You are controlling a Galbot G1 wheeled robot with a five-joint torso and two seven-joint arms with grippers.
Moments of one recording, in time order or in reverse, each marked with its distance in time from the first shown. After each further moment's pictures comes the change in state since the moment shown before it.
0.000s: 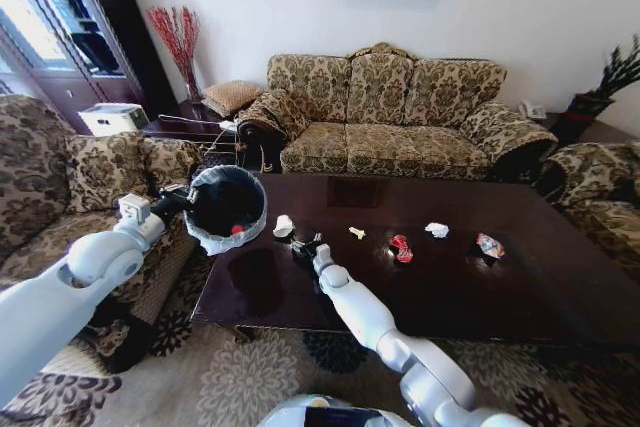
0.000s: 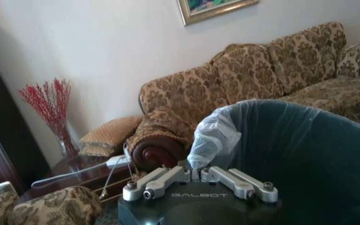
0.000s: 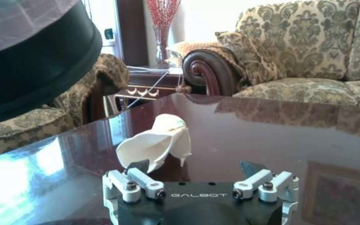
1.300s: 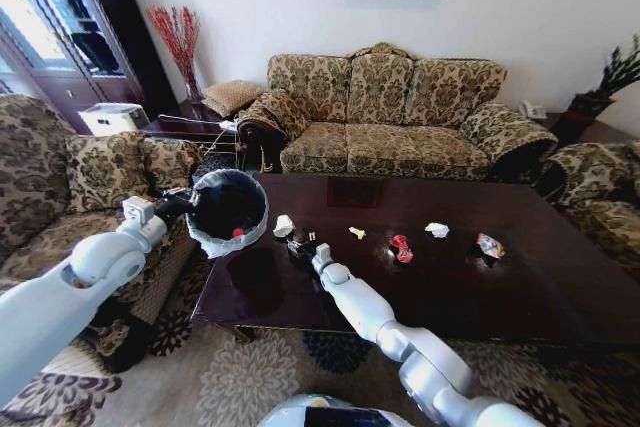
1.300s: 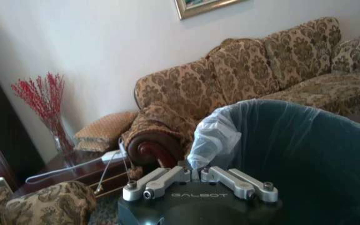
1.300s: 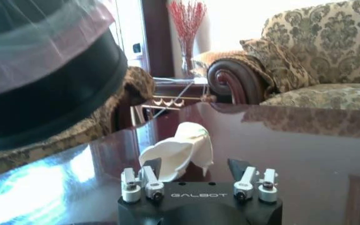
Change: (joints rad) left arm -0.013 0.007 0.036 0.010 -0.003 0.000 0.003; right arm 0.057 0.000 -0.044 -0.102 0.092 0.110 -0.157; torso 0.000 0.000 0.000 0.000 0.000
